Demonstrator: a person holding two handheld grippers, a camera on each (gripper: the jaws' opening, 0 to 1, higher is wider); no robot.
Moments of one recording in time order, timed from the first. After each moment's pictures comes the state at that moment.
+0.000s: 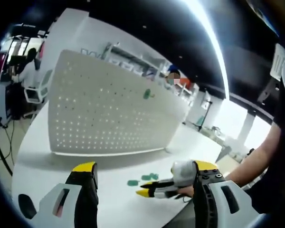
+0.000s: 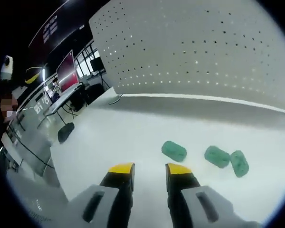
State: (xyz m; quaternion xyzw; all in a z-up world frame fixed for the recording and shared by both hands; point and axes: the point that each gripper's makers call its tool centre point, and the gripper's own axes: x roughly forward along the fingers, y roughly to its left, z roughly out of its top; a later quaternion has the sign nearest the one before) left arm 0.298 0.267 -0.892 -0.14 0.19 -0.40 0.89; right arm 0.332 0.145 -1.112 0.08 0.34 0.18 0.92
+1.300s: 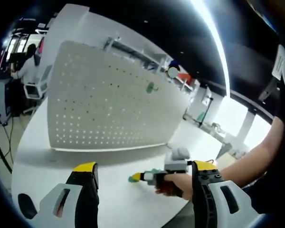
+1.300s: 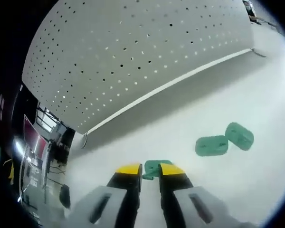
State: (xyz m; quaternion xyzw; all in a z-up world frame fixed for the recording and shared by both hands) left arm 0.306 0.267 -0.904 -0.13 0.22 -0.40 0.88; right arm 0.371 0.123 -1.119 0.29 0.37 -0.02 0.88
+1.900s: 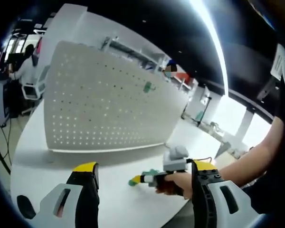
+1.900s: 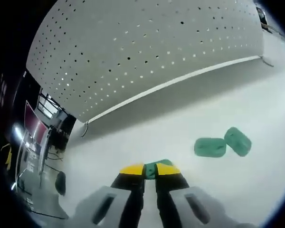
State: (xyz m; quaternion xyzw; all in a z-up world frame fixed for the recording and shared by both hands) left arm 0.305 0.258 -0.900 -0.13 0.21 -0.41 0.88; right arm 0.363 0.123 -1.116 0.24 0.39 0.02 0.89
